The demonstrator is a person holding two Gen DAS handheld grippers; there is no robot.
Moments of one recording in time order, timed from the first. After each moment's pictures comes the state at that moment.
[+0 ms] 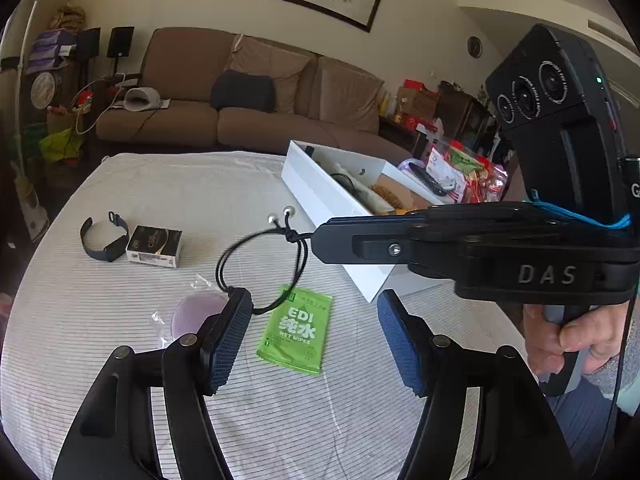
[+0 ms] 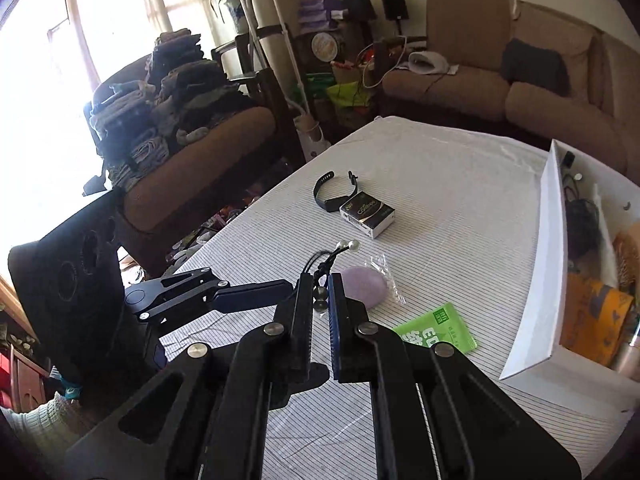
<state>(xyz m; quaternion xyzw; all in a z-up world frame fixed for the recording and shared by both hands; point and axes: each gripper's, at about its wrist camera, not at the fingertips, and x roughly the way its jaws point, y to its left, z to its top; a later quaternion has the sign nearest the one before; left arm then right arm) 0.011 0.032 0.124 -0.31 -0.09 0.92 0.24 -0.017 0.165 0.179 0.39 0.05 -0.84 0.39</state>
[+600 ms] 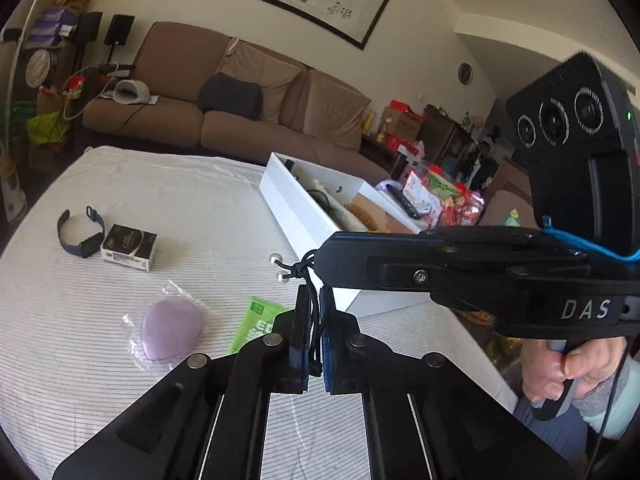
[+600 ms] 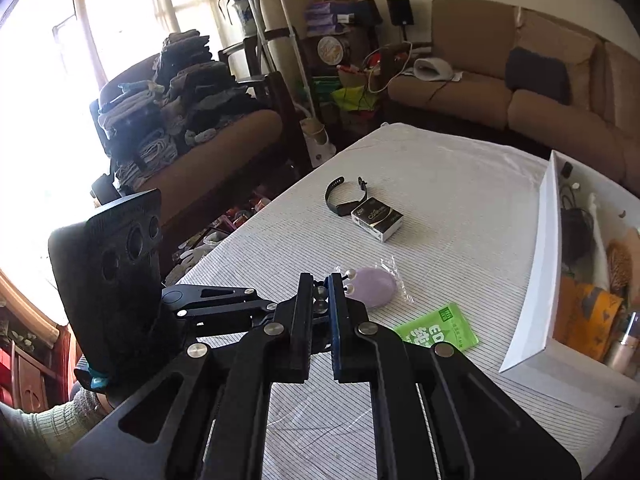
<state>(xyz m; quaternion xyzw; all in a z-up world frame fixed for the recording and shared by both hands) 0.012 0.024 0.131 -0.28 -0.17 0.90 0.29 -0.002 0.167 0.195 0.38 0.05 -0.84 0.39</state>
